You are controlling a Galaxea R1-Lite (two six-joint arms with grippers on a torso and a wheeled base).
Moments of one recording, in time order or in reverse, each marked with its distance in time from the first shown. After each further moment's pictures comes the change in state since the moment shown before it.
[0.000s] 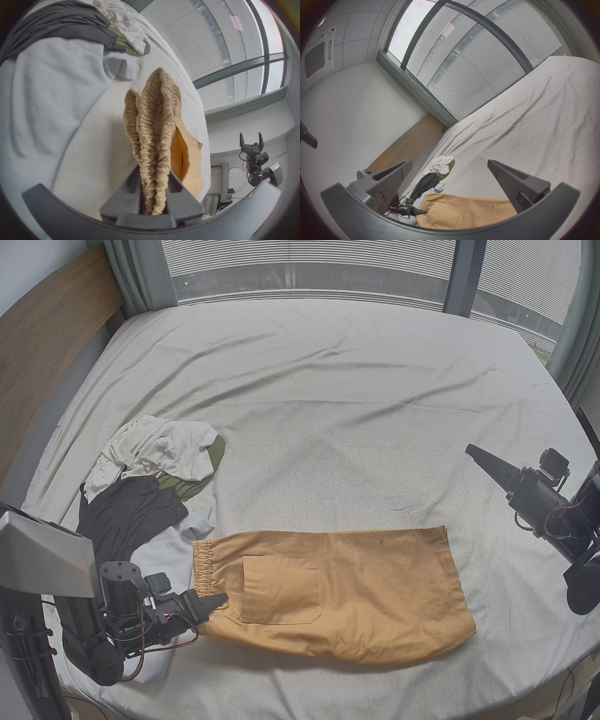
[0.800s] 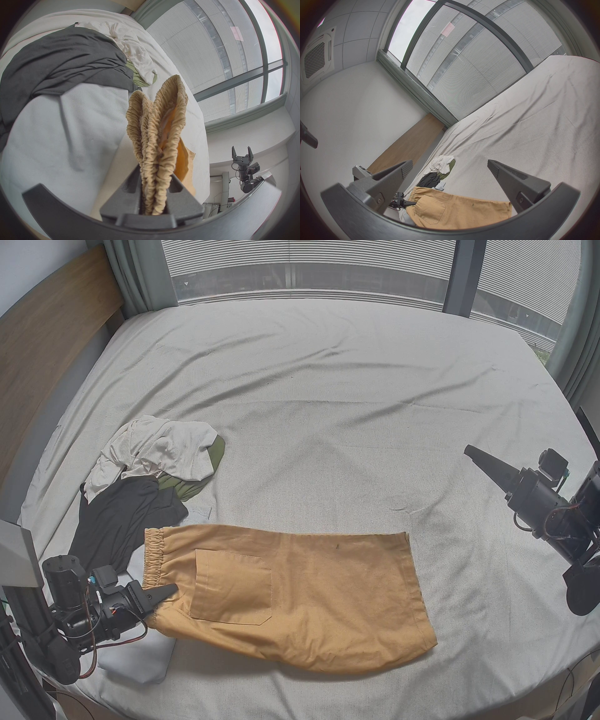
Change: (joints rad) left arm 0.253 -0.172 0.145 0.000 -0.159 0.048; right arm 0.008 0.000 0.001 0.000 0.000 0.000
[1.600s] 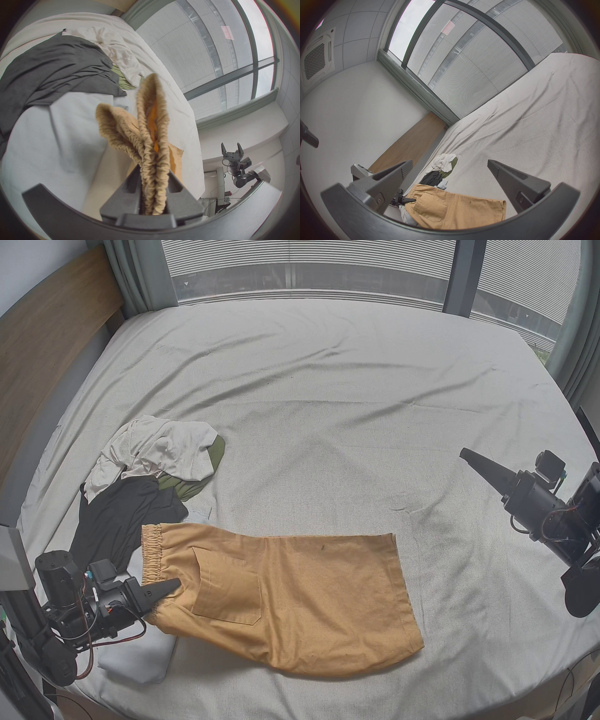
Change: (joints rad) left arm -0.079 -0.061 -0.017 -0.001 -0.022 0.001; right arm 0.020 0.003 0.003 0.000 0.000 0.000
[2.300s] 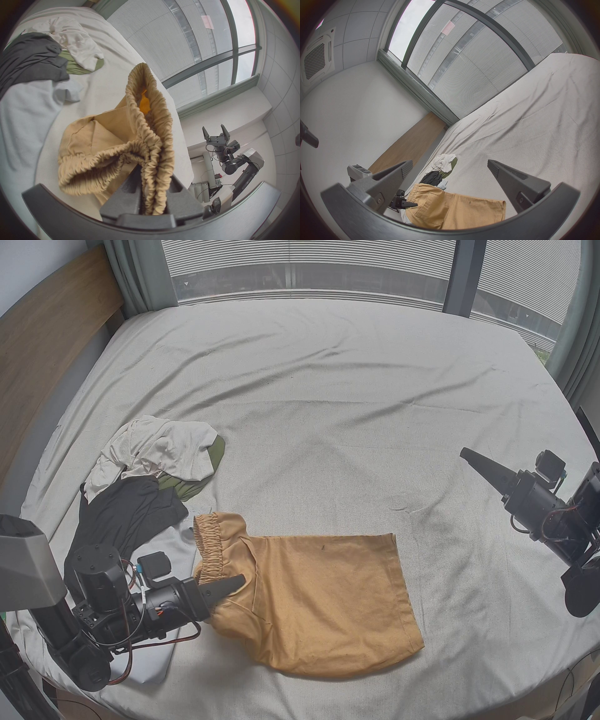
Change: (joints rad) left arm -0.304 0.029 -0.153 0.001 0.082 -0.023; right arm -0.001 0.000 -0.001 0.000 0.000 0.000
